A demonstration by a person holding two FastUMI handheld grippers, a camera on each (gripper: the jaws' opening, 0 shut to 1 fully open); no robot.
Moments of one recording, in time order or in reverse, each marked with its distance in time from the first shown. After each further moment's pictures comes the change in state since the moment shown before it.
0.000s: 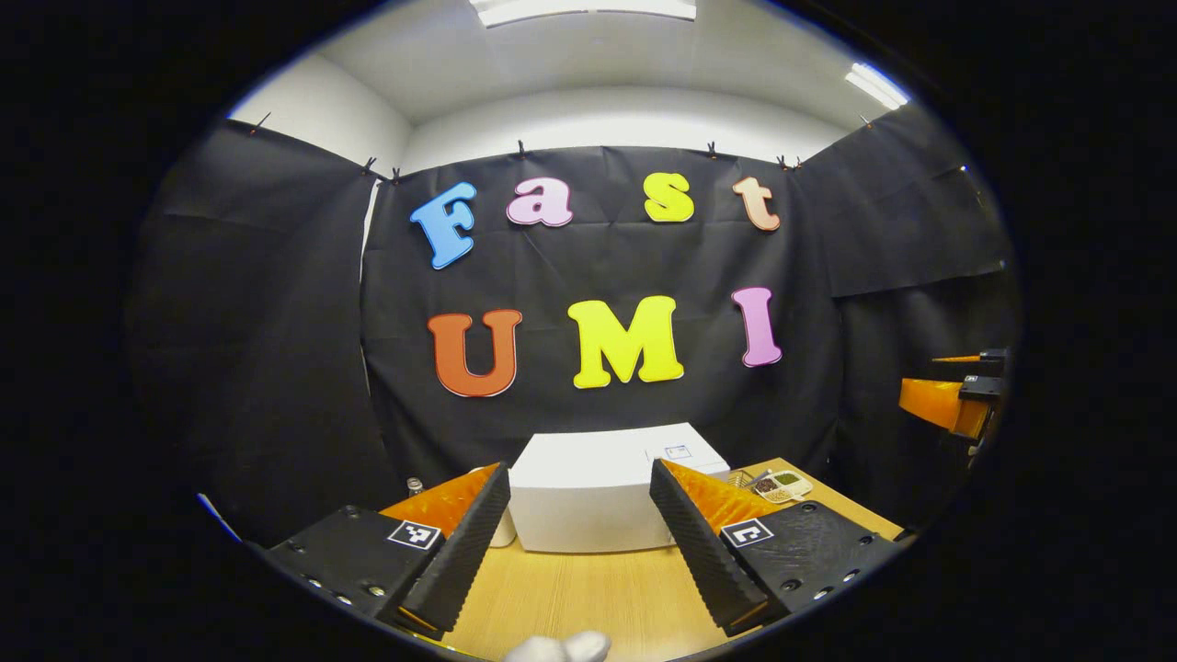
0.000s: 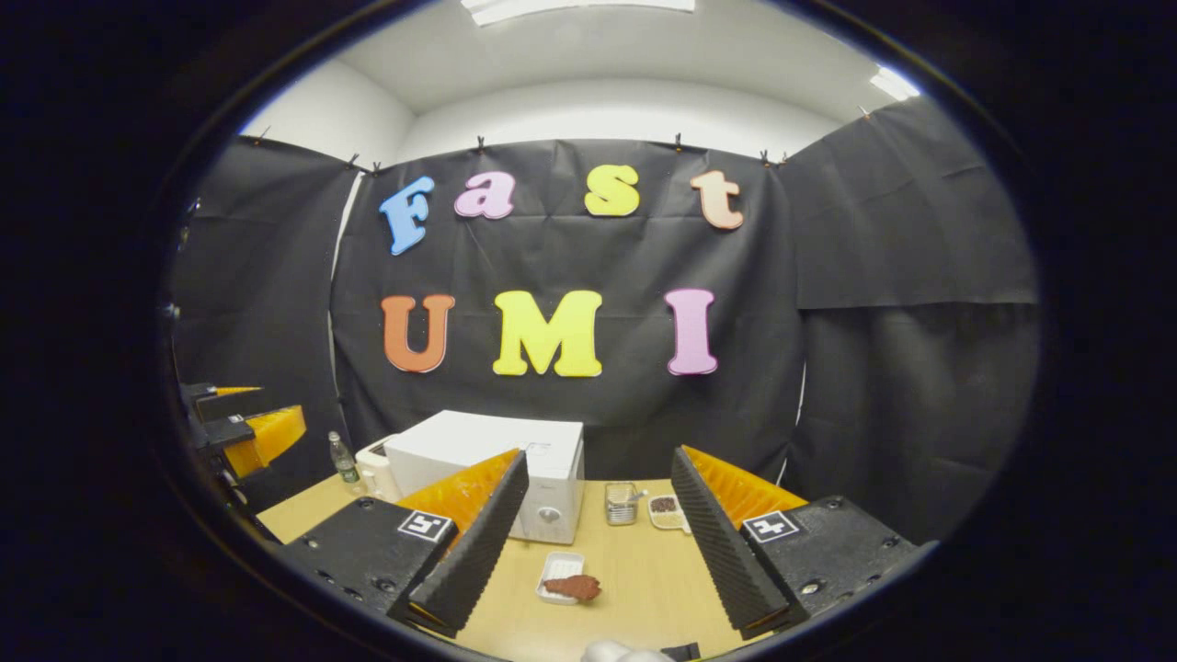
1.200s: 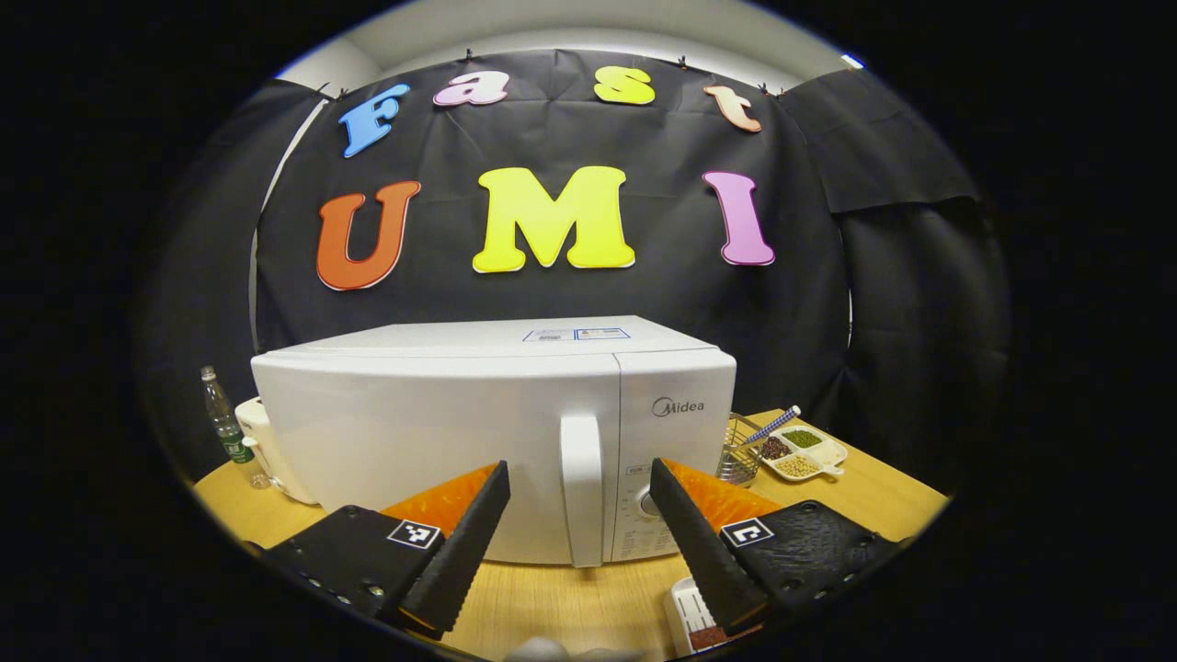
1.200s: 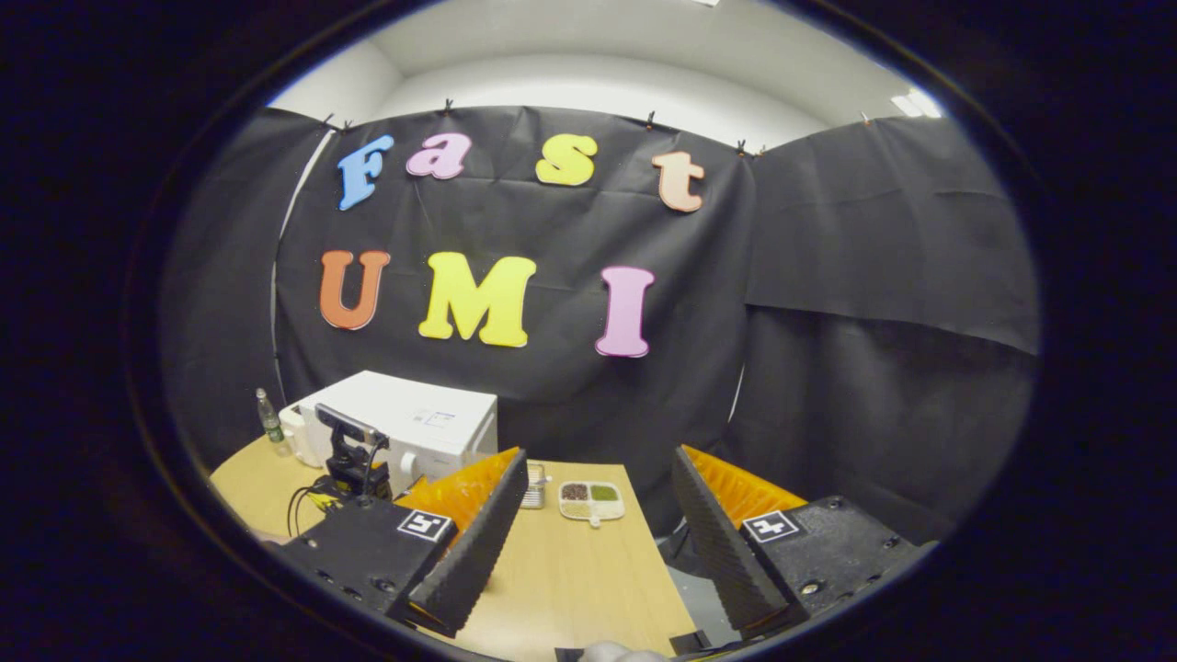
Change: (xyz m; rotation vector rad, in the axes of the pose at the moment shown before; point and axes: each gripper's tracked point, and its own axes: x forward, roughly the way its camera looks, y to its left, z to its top) left arm 0.255 -0.157 -0.237 -0.040 0.132 -0.096; right arm 0.028 -0.119 -0.005 -0.099 0.116 -0.154
